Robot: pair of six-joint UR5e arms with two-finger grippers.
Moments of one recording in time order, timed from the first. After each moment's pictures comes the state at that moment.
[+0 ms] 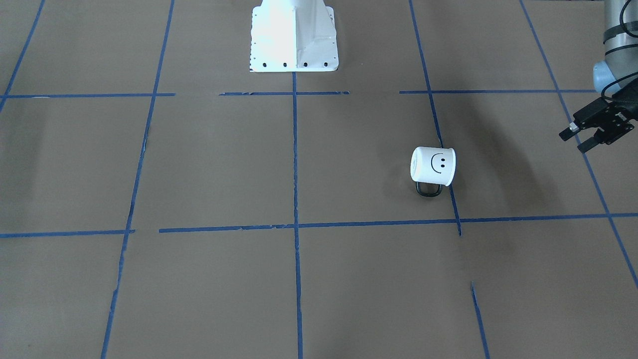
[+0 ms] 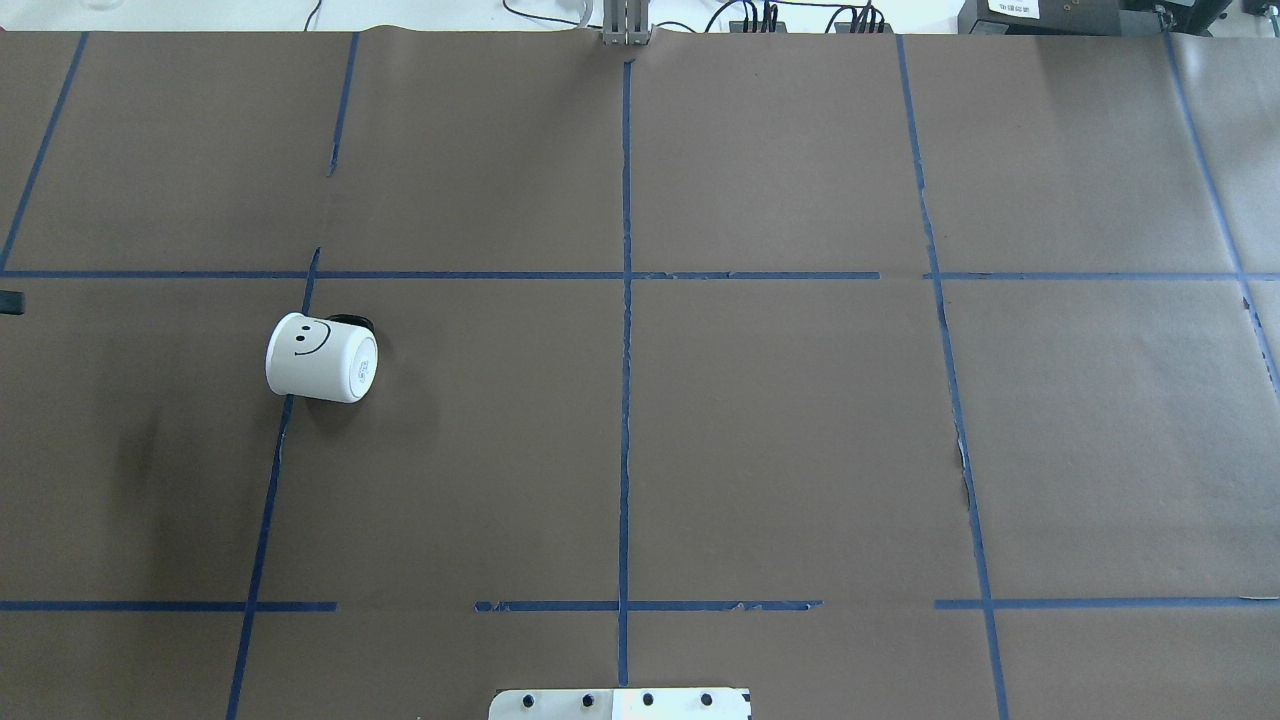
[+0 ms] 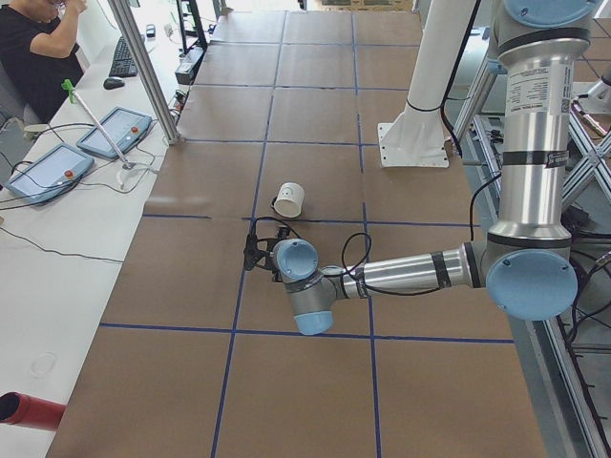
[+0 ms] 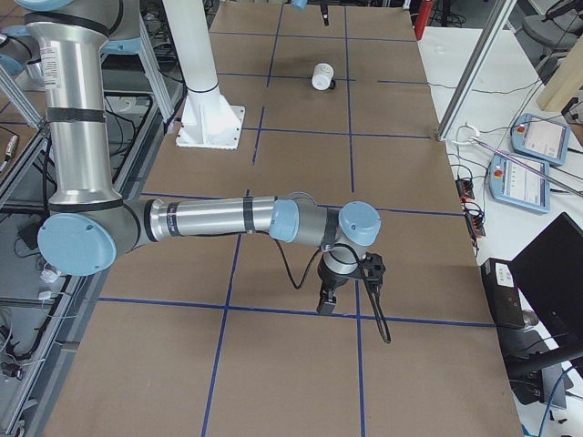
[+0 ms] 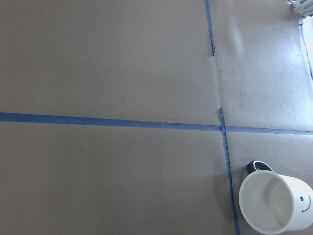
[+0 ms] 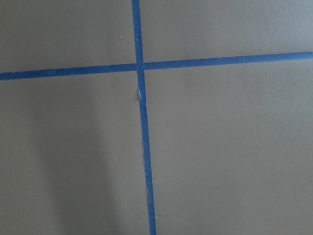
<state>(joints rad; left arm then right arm) -1.23 -1.54 -1.33 -3.12 -2.49 -1.21 1.53 -1.53 1.64 -1.83 2.27 0.01</state>
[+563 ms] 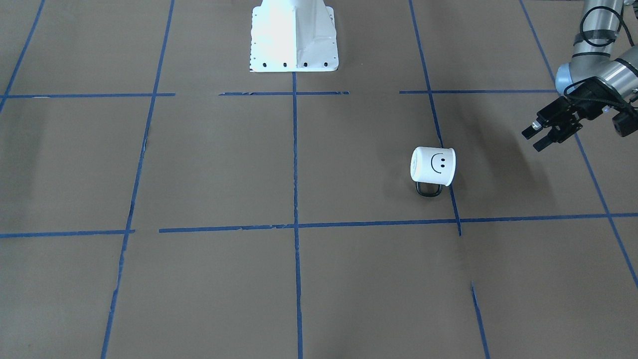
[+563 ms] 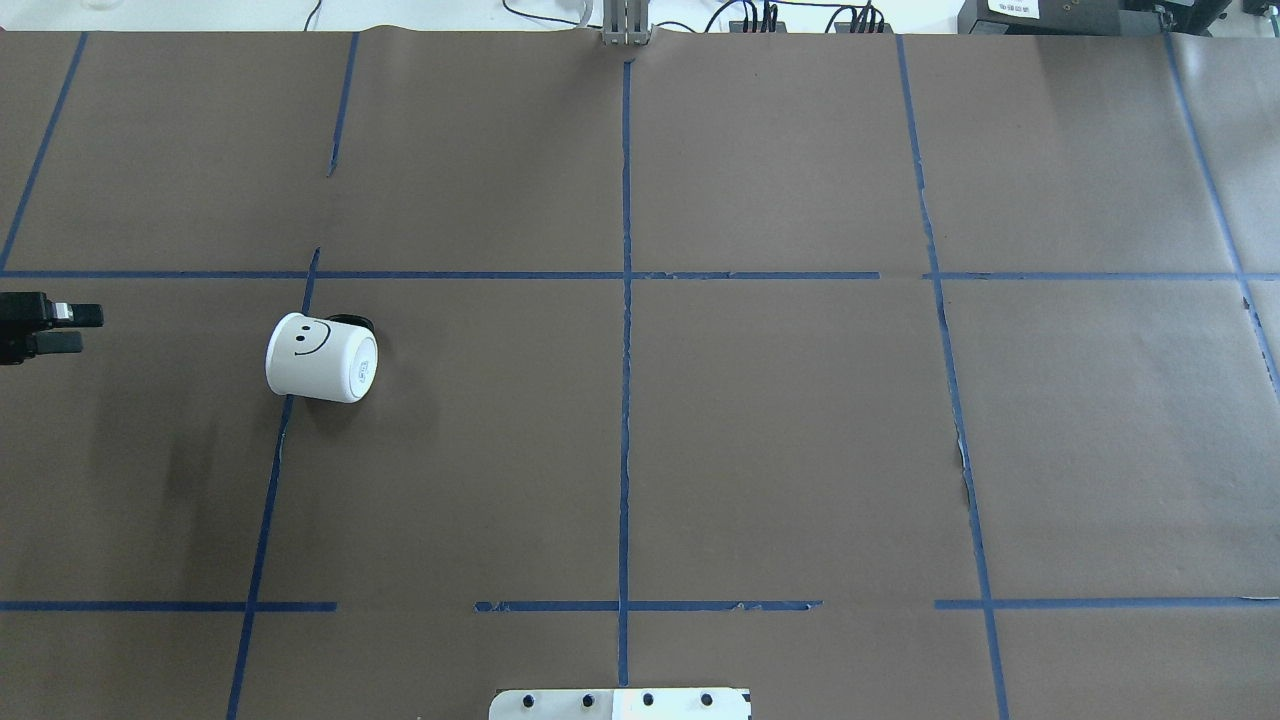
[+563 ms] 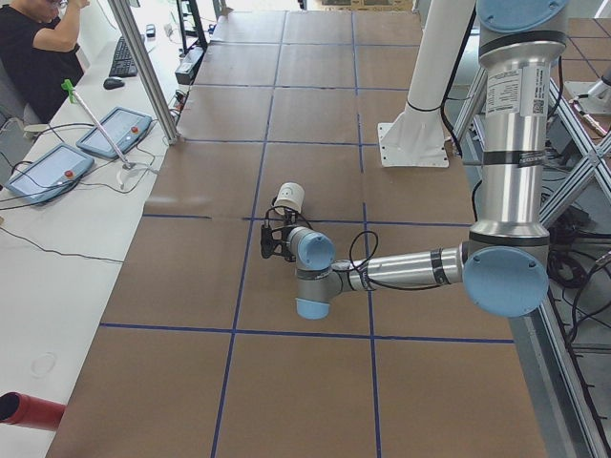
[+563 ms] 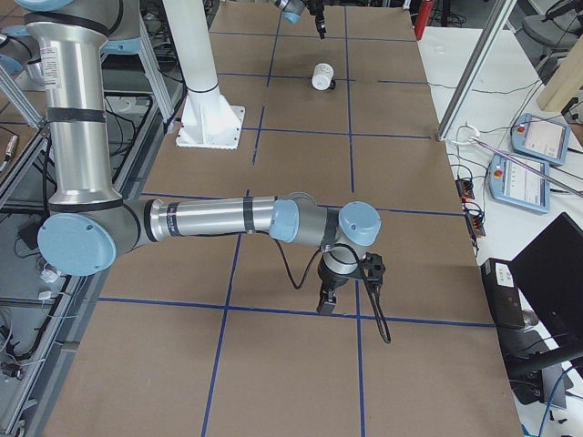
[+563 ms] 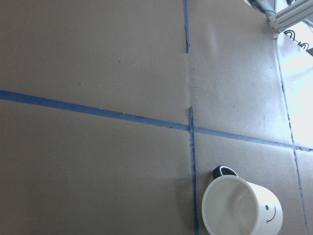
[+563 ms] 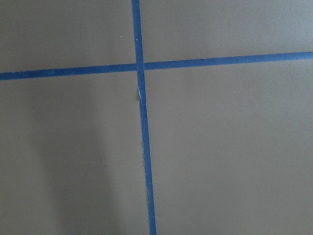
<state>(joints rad) -1.01 -1.54 -1.33 -3.42 -2.21 -1.61 1.53 -1.53 1.64 -1.83 2.27 0.01</state>
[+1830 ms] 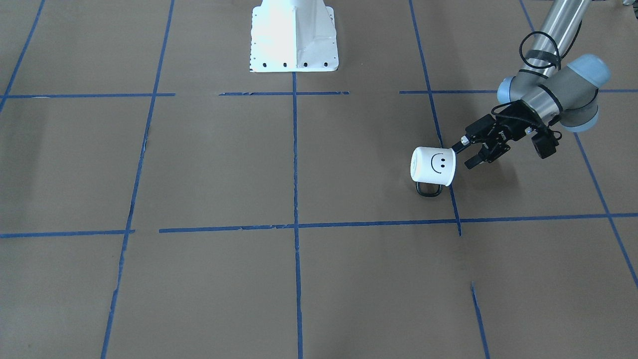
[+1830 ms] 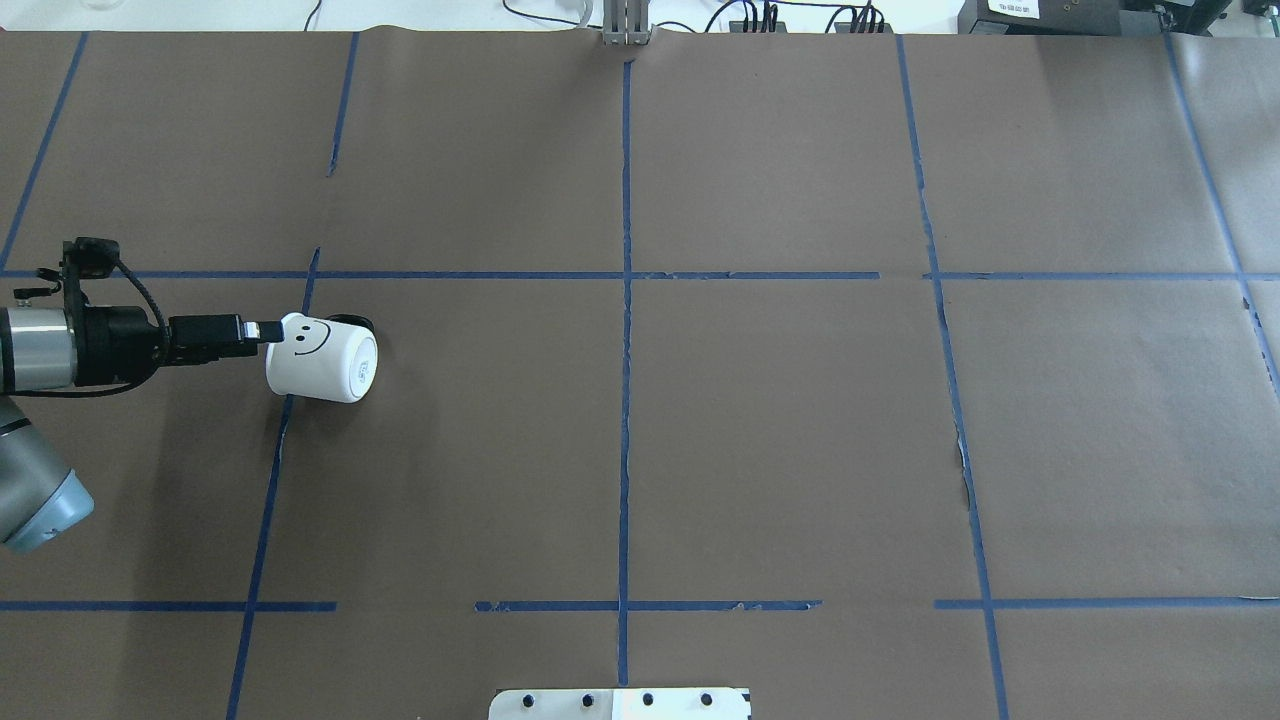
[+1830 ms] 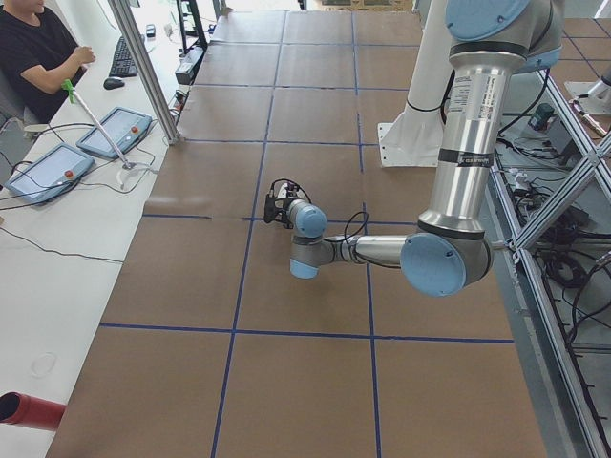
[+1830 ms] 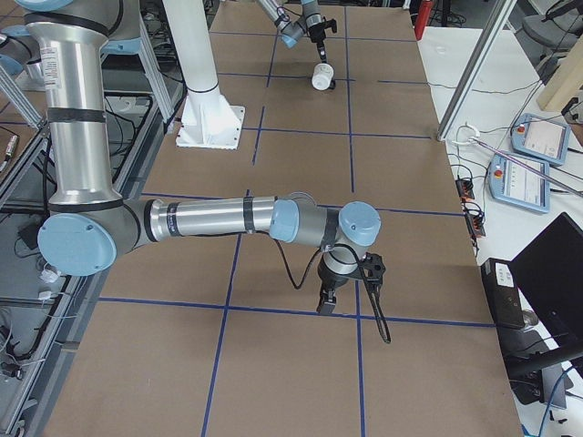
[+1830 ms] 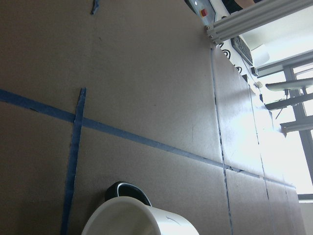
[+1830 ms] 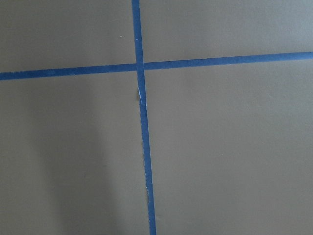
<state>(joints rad) -0.80 -1.71 -1.28 -3.35 -2.05 -1.45 1.53 -1.53 1.64 -1.83 2.27 0.01</state>
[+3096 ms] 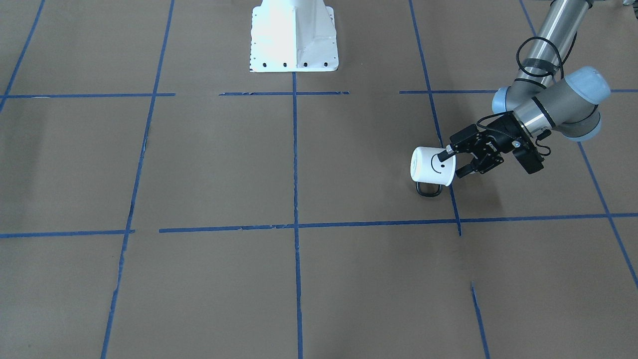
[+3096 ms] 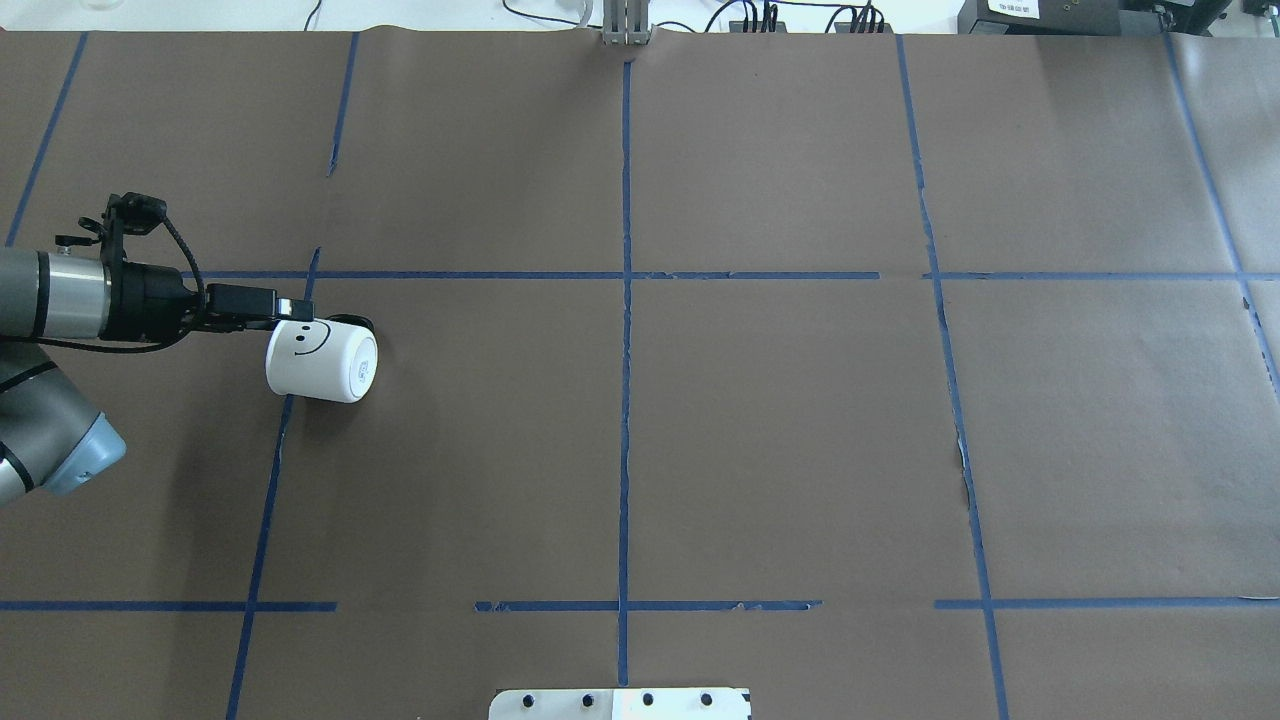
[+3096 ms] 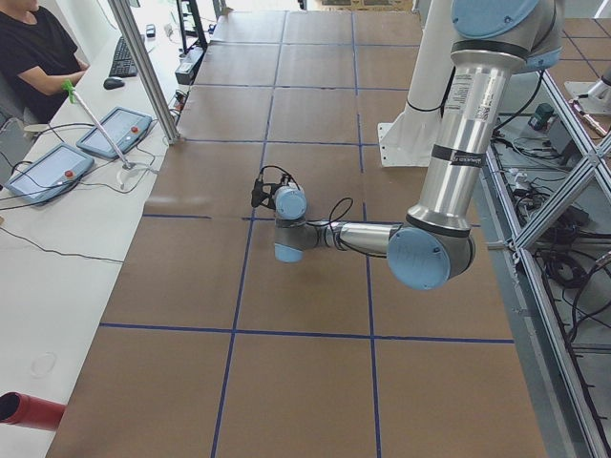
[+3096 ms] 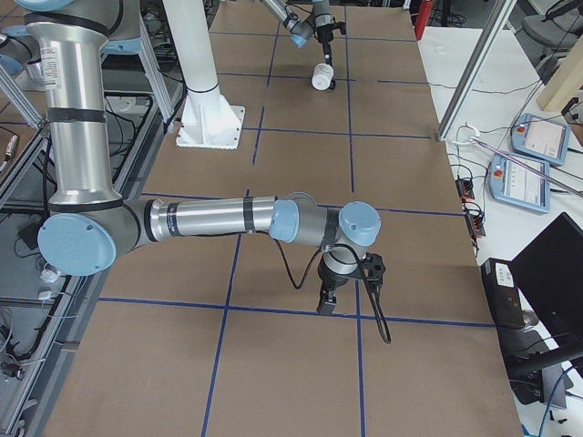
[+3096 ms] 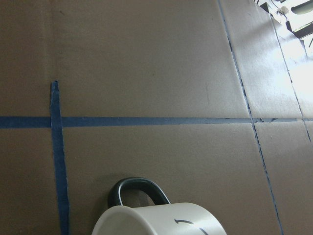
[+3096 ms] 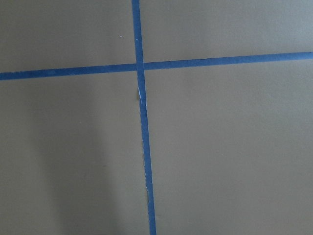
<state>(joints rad) -0.86 -1.80 -1.28 -3.23 -2.20 -1.40 1.53 -1.53 1.64 -1.83 2.27 0.01</state>
